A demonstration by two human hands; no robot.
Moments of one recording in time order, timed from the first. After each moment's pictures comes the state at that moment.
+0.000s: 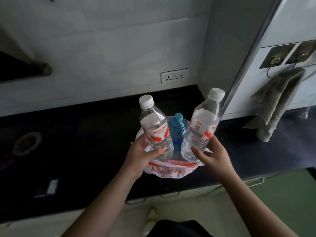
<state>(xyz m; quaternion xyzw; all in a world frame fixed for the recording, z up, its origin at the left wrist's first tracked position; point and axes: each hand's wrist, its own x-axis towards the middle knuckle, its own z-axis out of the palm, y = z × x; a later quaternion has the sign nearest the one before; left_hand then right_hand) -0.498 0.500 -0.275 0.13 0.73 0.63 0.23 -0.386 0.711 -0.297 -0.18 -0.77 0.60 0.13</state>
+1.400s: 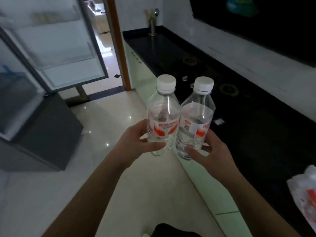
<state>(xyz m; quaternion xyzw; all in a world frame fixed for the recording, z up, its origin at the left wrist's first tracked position) -0.114 0.095 -0.201 -0.23 0.73 0.63 -0.15 -0.270 0.280 -0.227 0.37 -0.76 0.50 -0.19</state>
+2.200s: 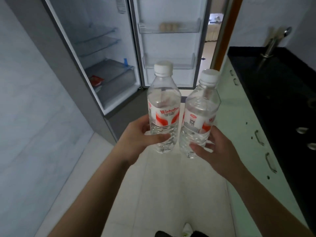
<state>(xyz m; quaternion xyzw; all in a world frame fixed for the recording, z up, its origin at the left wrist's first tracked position) -0.002 -0.069 -0.165 -0.45 0.65 0.51 -0.35 -0.234 -0.013 -0.209 0.58 -0.59 0.45 -0.34</state>
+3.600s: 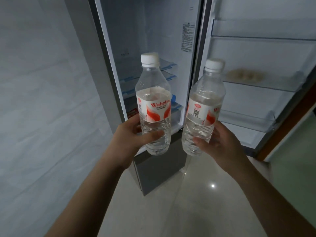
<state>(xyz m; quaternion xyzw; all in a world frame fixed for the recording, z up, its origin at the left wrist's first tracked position) 0.131 -0.392 -0.113 -0.53 0.56 0.40 -0.50 -0.115 -0.438 -0.152 0.69 -0.46 0.41 -0.37</state>
